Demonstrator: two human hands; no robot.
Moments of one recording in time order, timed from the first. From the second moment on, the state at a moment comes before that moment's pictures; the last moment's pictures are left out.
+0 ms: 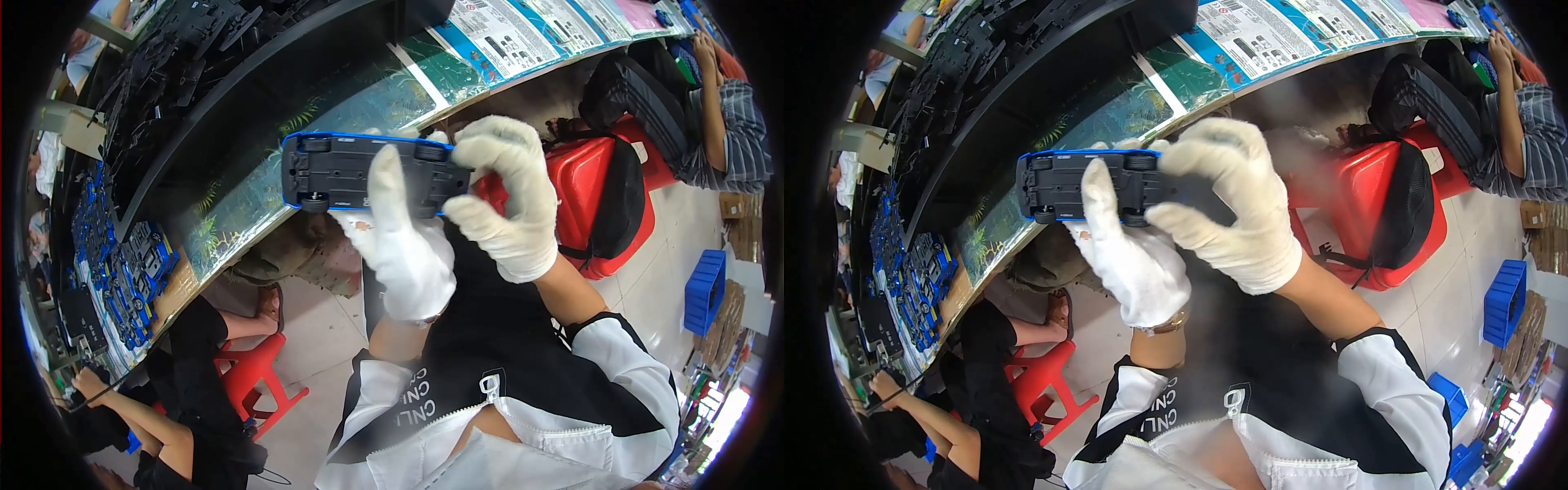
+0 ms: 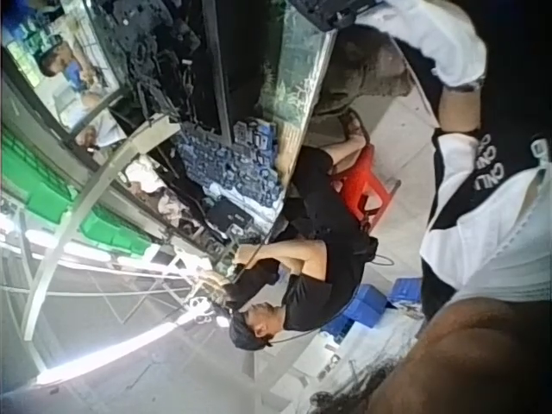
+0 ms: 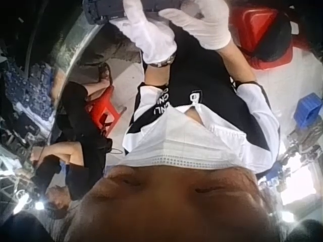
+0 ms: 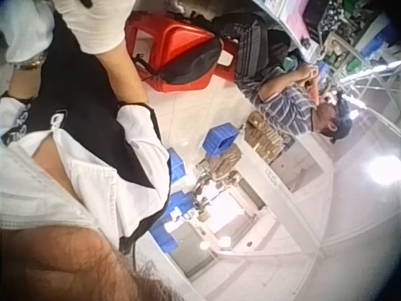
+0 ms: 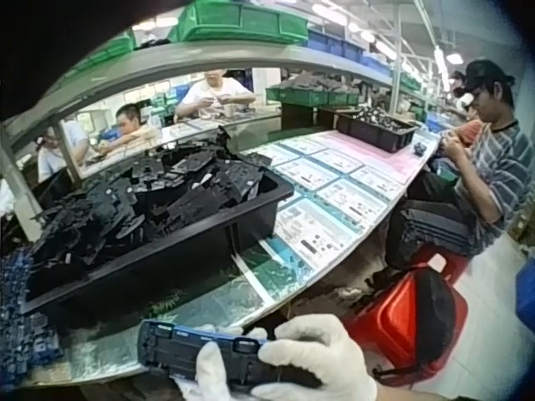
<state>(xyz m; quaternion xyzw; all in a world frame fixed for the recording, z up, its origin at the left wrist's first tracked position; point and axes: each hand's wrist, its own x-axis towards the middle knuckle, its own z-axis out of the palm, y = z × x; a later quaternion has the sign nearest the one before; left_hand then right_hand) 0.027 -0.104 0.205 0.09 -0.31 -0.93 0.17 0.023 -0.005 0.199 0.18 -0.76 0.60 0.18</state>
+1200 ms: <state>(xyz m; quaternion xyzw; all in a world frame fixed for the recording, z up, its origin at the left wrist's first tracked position) 0.035 -0.109 0.203 0.00 -0.19 -0.98 0.09 0.014 -0.017 0.230 0.29 -0.88 0.28 0.27</state>
